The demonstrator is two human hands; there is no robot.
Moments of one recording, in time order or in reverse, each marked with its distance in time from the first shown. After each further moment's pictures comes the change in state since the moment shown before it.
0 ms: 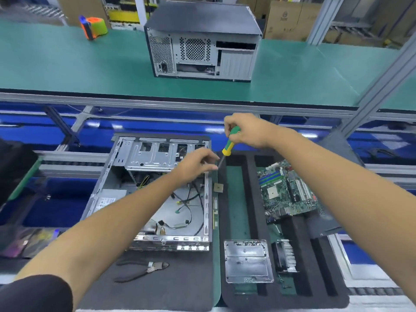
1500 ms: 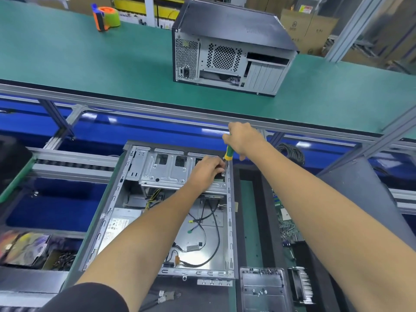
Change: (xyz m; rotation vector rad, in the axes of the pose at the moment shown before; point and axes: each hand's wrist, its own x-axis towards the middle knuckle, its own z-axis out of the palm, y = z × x) left_hand 0.042 -0.074 -0.009 0.056 0.106 -0.175; right_hand 0.130 -0.042 0.046 -0.178 0.049 0.423
